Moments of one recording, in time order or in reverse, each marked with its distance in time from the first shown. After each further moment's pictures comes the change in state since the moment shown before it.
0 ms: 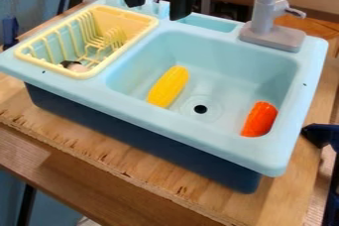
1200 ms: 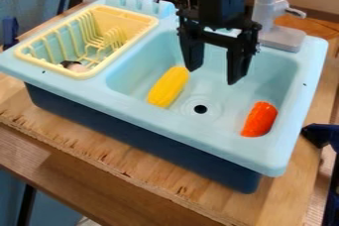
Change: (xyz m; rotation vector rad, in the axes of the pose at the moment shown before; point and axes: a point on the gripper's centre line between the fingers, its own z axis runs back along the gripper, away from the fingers) arm 0.042 -0.052 -0.071 -0.114 -0.143 -0.081
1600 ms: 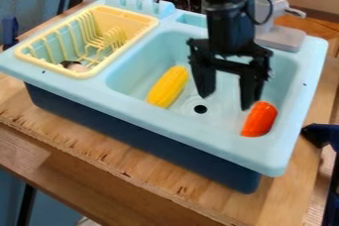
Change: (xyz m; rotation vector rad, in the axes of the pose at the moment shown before) arm -0.008 -0.024 -0.024 -0.093 -0.004 -0.011
